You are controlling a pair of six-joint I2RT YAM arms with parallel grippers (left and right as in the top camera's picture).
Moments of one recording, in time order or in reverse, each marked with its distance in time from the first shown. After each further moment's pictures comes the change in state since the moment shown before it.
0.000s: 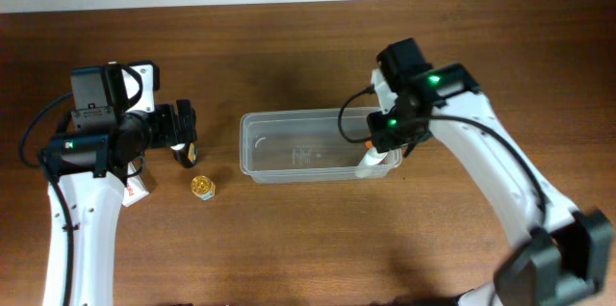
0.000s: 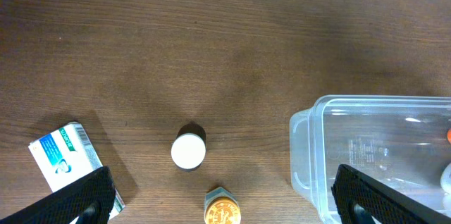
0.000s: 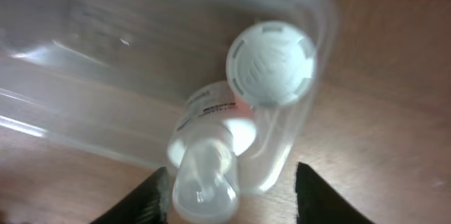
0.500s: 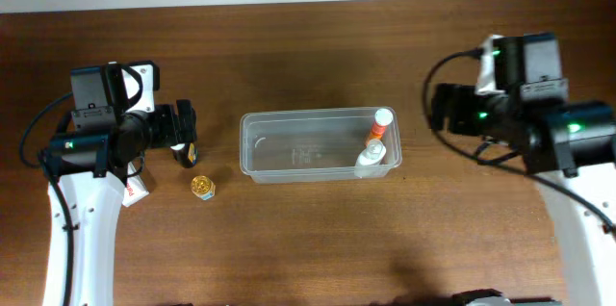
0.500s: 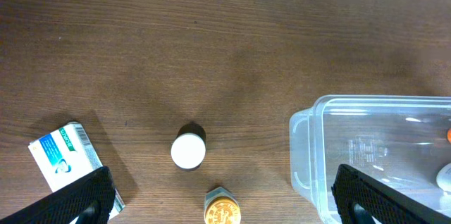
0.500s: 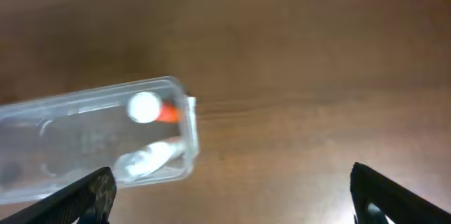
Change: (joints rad) left arm 0.000 0.000 0.000 0.000 0.001 0.001; right arm -0.240 -0.320 0.078 -0.059 0.106 0.196
